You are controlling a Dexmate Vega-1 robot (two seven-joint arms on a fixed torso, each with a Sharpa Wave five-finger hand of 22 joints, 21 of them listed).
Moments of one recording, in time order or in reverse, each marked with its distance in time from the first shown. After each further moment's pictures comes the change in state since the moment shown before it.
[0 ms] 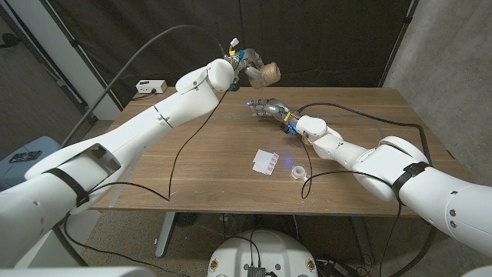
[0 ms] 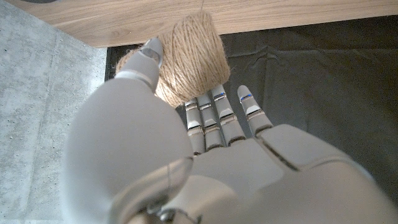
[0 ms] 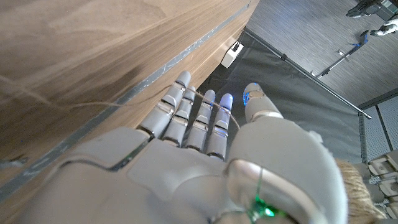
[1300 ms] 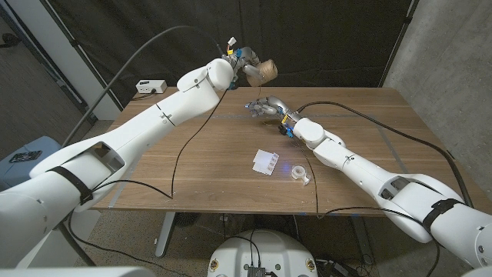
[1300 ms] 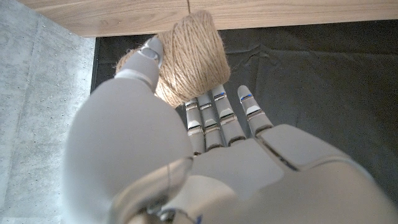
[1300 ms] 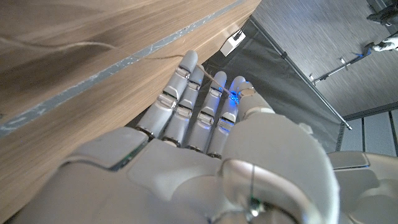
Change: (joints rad) left arm -0.009 -0.020 -0.006 0.052 -0.032 0.004 0.050; left_hand 0.000 0.000 0.000 0.000 0.011 0.007 0.003 0.000 0.000 0.003 0.005 -0.002 0.000 0.003 0.004 0.005 0.004 -0.003 0.003 0.006 0.000; right arm -0.232 -0.218 -0.002 -0.675 -0.161 -0.276 -0.277; right_hand 0.075 0.063 0.004 0.028 0.005 0.306 0.007 0.033 -0.017 0.289 -0.016 0.015 -0.041 0.293 -0.023 0.029 -0.017 0.213 -0.041 0.062 0.004
